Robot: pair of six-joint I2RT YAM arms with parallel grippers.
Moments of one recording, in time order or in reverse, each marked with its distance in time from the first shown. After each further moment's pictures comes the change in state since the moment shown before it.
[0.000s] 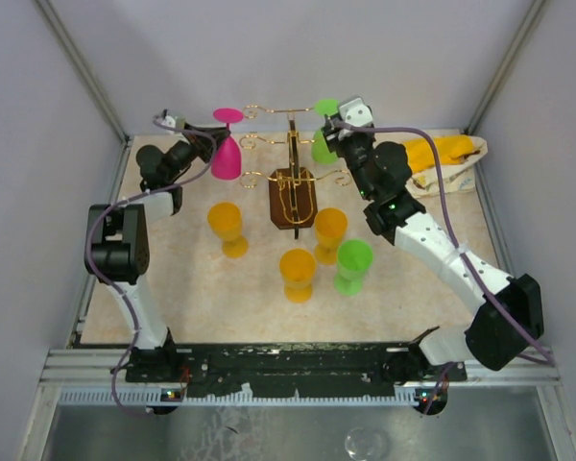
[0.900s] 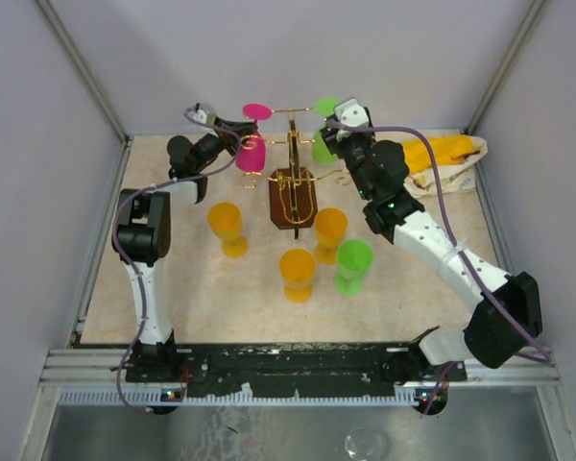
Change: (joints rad) left arm -0.123 0.246 0.259 0.006 -0.010 0.038; right arm -0.006 0.008 0.003 -0.035 0.011 -0.040
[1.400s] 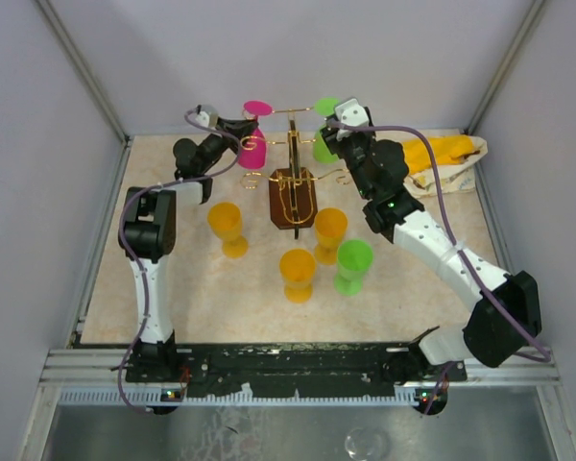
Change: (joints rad) left arm -0.013 0.069 0.044 0.045 -0.086 0.003; right arm -0.007 0.010 0.000 -0.001 0.000 0.000
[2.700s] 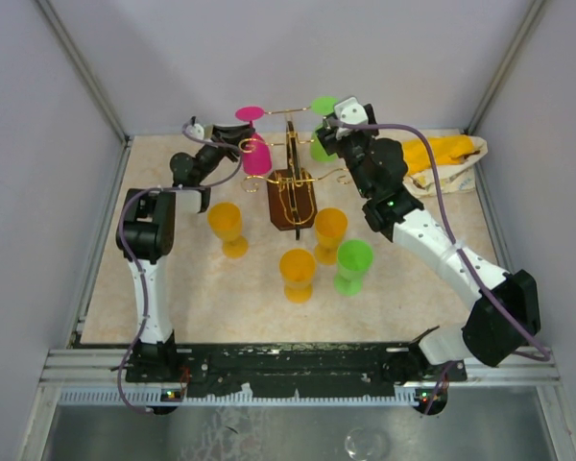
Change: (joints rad) left arm 0.001 -0.018 -0.122 0.197 -0.036 -0.025; right arm 0.000 0.008 0.012 -0.012 0.006 0.001
